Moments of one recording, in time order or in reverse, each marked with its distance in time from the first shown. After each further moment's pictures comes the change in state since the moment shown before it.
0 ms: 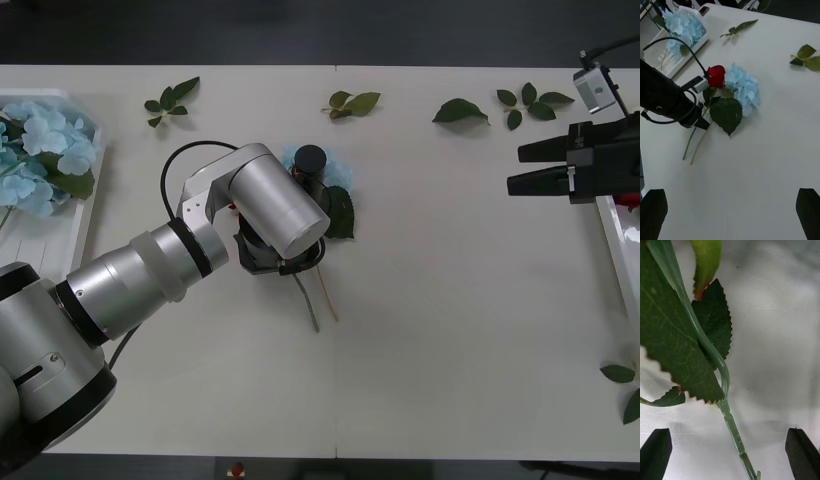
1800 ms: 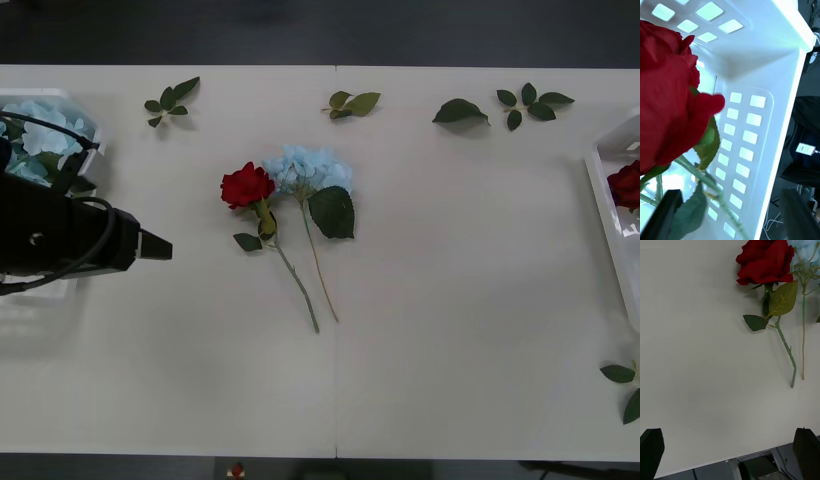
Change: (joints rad) right arm -0.137 0.089 0.112 0.452 1.812 -0.173 -1.040; left arm 0.636 0.554 0.769 -0.952 0.556 0.150 -0.395
